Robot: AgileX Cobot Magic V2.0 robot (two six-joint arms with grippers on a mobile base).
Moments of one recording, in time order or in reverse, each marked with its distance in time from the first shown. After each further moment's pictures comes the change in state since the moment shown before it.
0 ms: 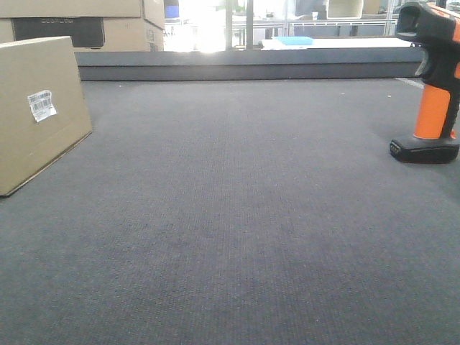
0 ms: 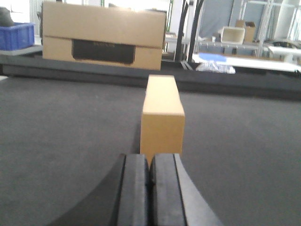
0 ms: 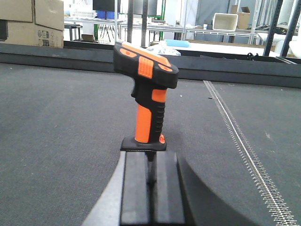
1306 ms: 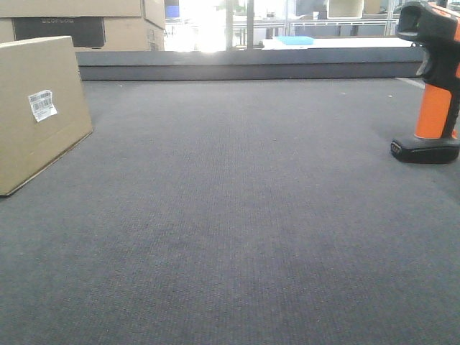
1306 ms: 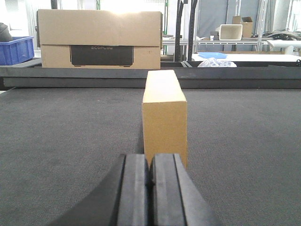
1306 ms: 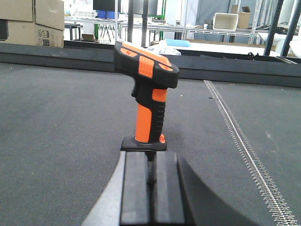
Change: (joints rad) left arm 0.000 -0.001 0.090 -0.014 -0.130 0.088; right arm 0.000 0.000 0.000 0.000 0.000 0.000
